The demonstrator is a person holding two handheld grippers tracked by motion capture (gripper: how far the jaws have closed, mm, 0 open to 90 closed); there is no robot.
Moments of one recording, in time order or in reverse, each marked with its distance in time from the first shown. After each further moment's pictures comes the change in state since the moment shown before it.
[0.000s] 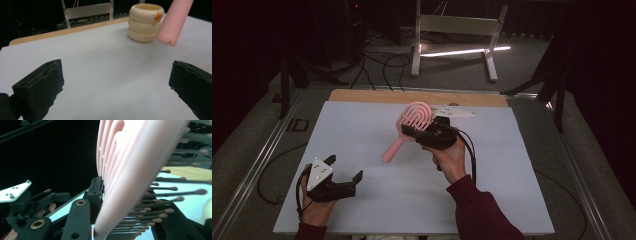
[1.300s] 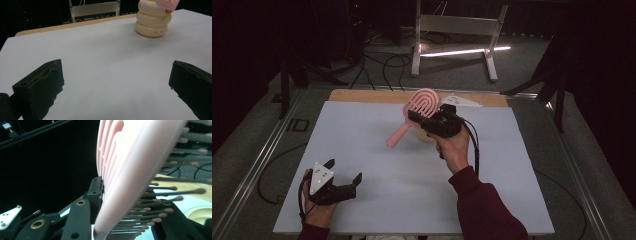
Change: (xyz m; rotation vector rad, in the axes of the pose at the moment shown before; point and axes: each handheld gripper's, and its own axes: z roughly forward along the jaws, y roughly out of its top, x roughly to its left) left arm 0.001 -0.019 0.008 -0.002 0.046 -0.028; right arm -0.019 0.022 -0.003 -0.068 -0.067 0.009
